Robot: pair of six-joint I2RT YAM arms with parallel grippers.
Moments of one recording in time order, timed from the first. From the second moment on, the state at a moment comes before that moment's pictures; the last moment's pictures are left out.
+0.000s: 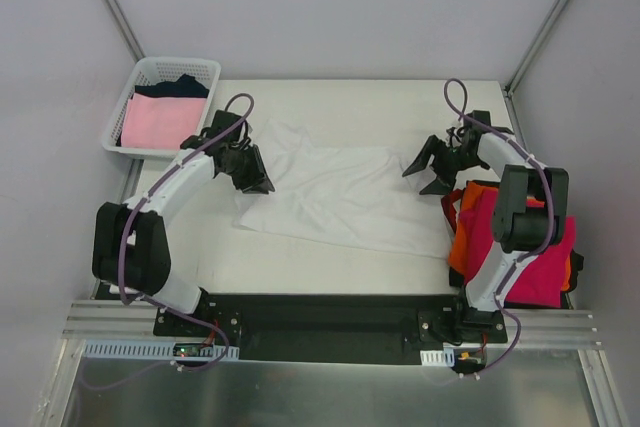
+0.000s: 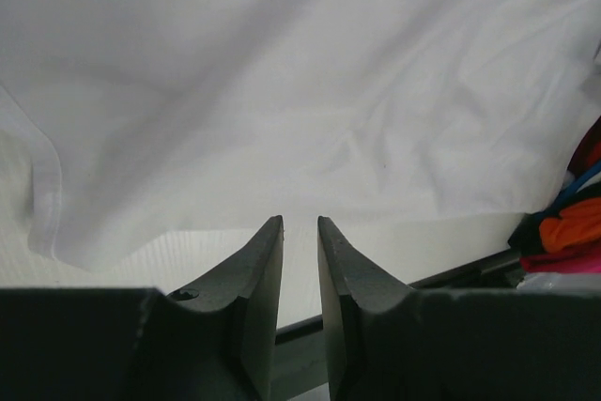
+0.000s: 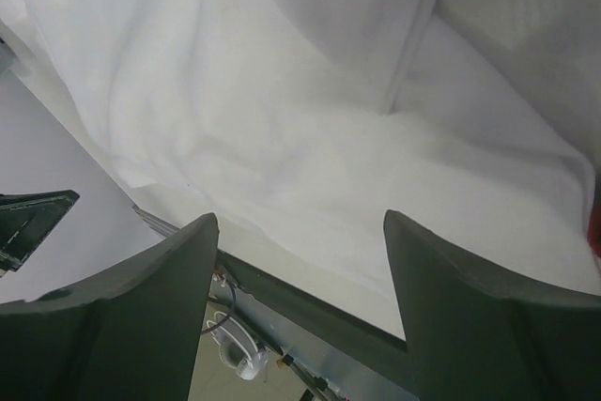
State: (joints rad) left arm -0.24 1.56 1.15 -0.69 0.33 -0.60; right arm -0.05 1.87 1.31 -0.77 -0.61 0.46
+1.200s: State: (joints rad) left arm -0.31 1.38 1.06 -0.78 0.36 -0.59; right arm -0.10 2.18 1.58 -0.66 -0.55 0.52
